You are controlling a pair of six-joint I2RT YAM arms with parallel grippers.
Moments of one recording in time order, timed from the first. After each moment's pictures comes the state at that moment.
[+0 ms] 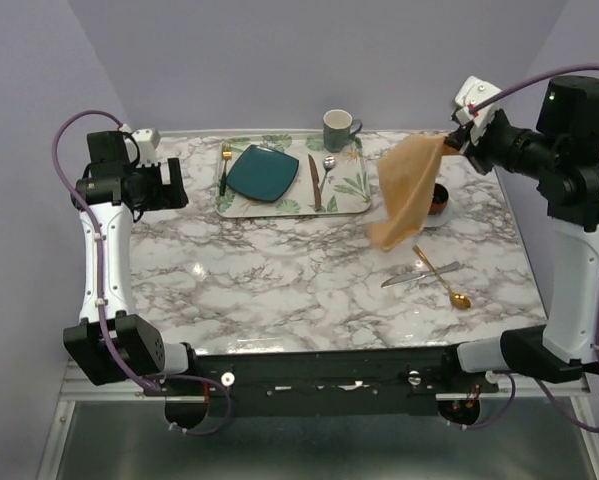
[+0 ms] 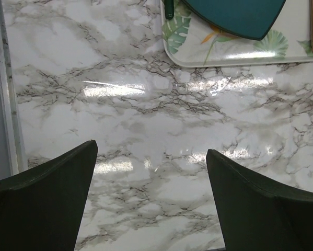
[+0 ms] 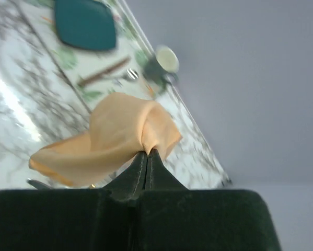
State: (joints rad) left arm 0.19 1.35 1.45 -0.93 0.27 0.09; right arm 0.08 1.40 2.18 -1.21 -0.46 -0.83
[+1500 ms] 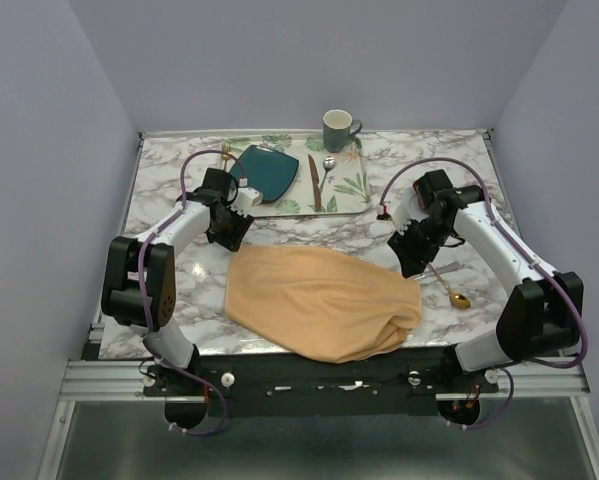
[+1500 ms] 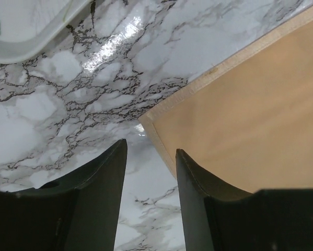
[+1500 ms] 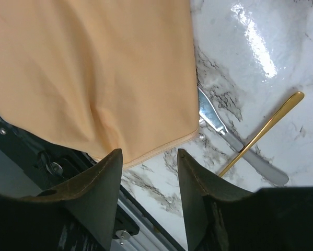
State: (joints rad) left arm -0.19 1.66 1.12 -0.62 0.18 0.37; right arm 0.24 1.46 1.18 -1.15 -0.36 -0.70
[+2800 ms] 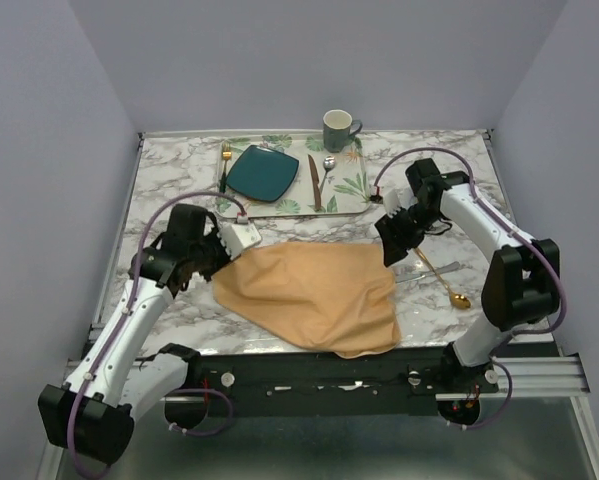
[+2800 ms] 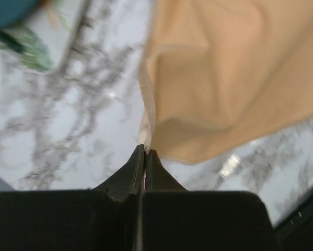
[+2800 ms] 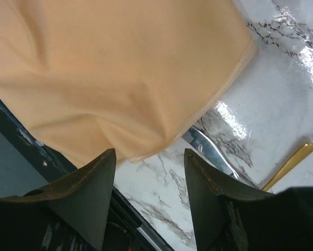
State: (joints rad) left arm -0.28 0.96 0.94 -0.77 0.24 0.70; right arm 0.23 1.63 1.31 -1.10 -0.49 -0.55
